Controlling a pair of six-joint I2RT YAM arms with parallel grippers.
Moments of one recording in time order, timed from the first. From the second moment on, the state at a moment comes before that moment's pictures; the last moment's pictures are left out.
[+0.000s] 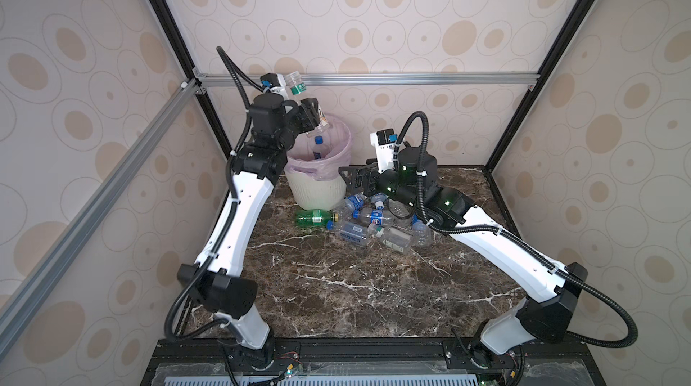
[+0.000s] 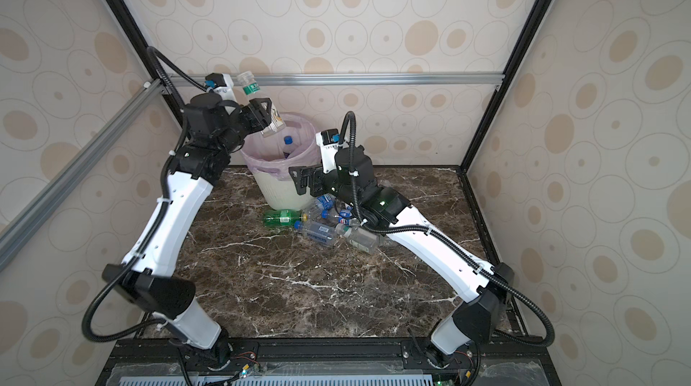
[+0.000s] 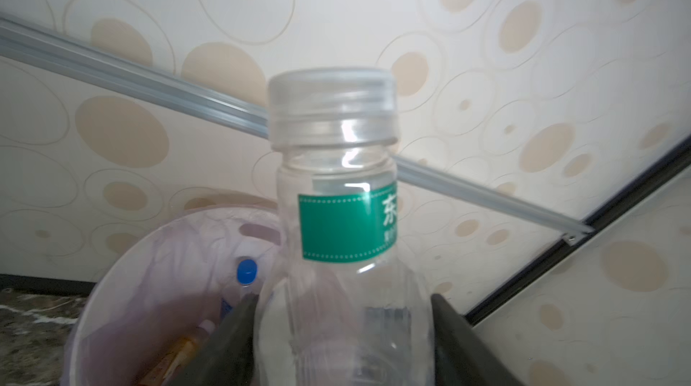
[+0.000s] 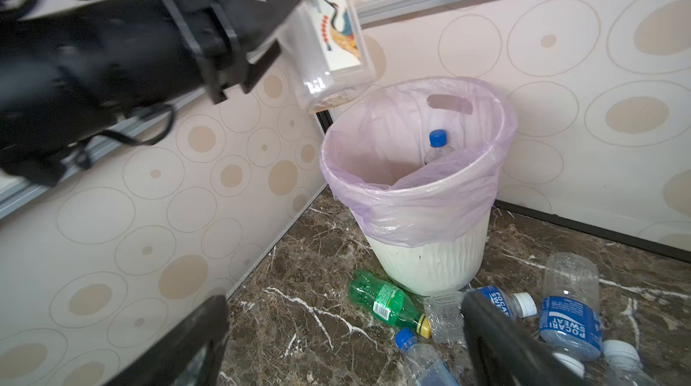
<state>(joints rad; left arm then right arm) -0.24 1.78 2.08 -0.43 -0.01 -0.45 0.80 1.55 1.65 -0.30 0.02 0.35</state>
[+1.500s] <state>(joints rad) -0.59 1.27 0.95 -0.04 0.14 -0.66 0.54 1.34 1.04 -0.39 -0.06 0.33</state>
